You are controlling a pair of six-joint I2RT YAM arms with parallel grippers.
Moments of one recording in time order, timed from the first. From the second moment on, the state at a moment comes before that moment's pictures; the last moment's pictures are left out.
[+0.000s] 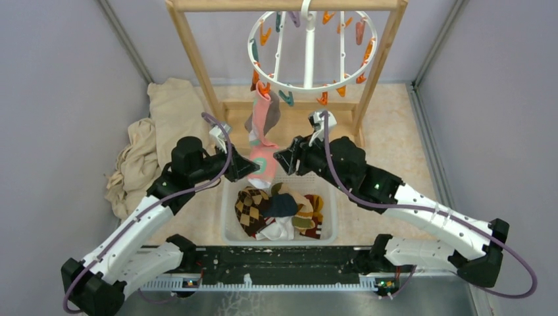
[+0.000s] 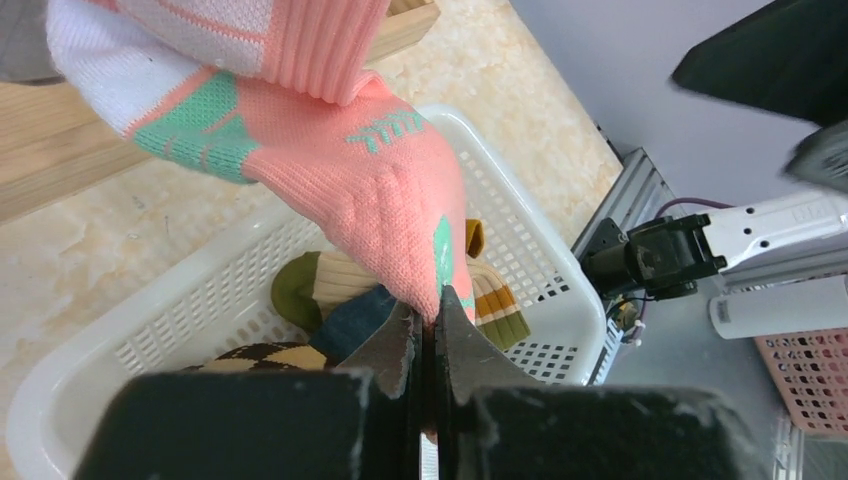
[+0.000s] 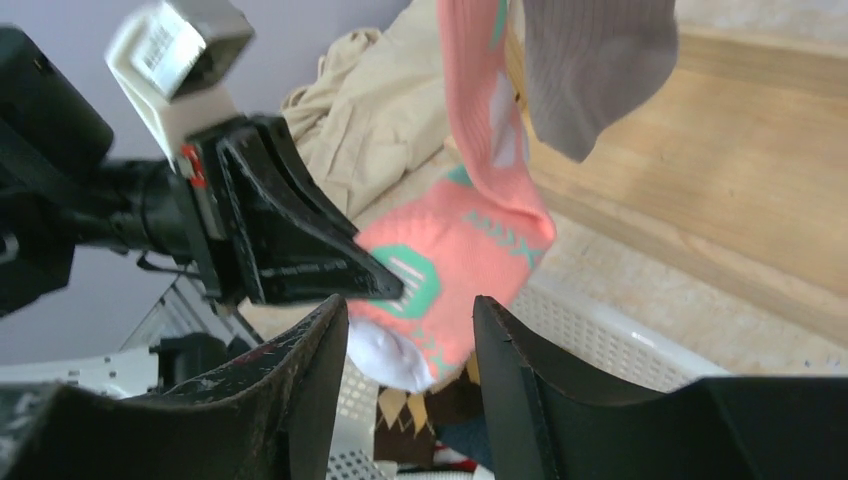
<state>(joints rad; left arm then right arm) -0.53 0.89 0.75 -0.14 0.48 -0.46 1.02 0.98 1.01 -0.21 0.22 0.48</state>
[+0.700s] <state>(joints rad) -0.55 0.85 0.80 -0.23 0.40 -0.41 0.97 1.30 1.63 -0.32 0.47 0.24</state>
